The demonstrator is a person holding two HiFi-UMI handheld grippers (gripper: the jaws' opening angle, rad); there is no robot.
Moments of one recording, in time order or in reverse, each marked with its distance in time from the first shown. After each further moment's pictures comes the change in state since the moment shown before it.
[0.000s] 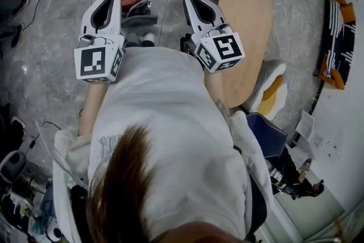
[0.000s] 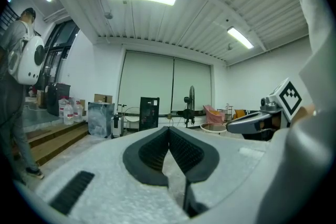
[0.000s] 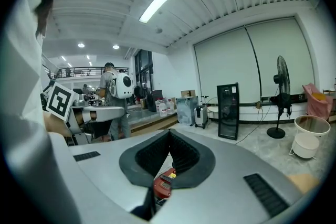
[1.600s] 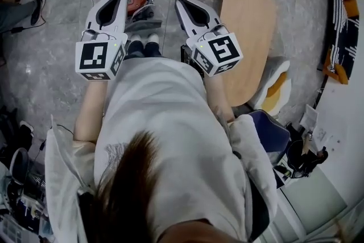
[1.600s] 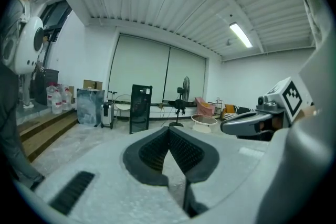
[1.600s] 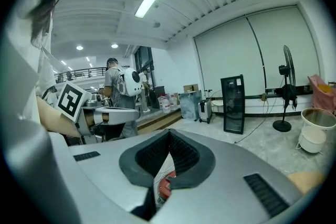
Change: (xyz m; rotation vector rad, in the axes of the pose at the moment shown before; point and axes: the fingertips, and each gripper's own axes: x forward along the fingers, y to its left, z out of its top) left arm 0.060 0.019 -0.004 -0.041 0.141 -0.127; right arm 0.051 0.004 0.012 0.047 0.060 0.046
